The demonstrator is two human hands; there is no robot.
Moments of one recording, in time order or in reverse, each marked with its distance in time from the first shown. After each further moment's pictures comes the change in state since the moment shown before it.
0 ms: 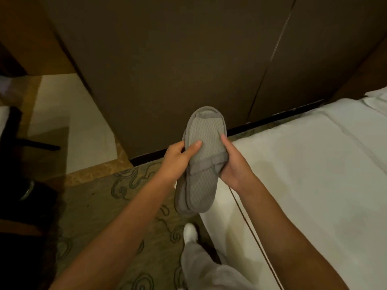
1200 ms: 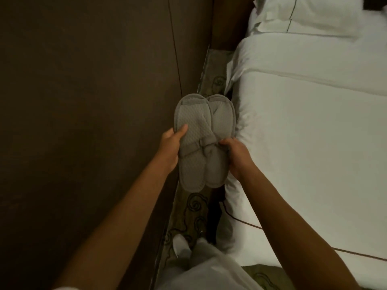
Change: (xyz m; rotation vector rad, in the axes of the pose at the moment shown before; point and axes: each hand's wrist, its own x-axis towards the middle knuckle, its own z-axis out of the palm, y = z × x) left_hand 0.730 0.067 0.111 0.089 -0.675 -0.478; right_hand 0.492 -0.224 -0.115 0.287 1.081 -0.391
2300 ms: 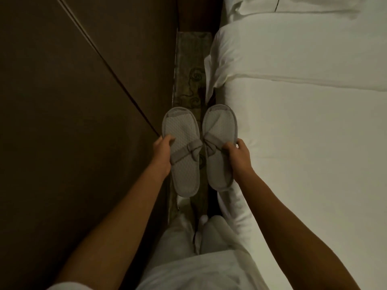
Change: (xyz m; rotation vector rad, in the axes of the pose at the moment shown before) left_hand 0.365 0.033 0.079 0.148 0.137 -0.297; right_hand 0.304 -0.108 -0.017 -0.296 0.391 -0.012
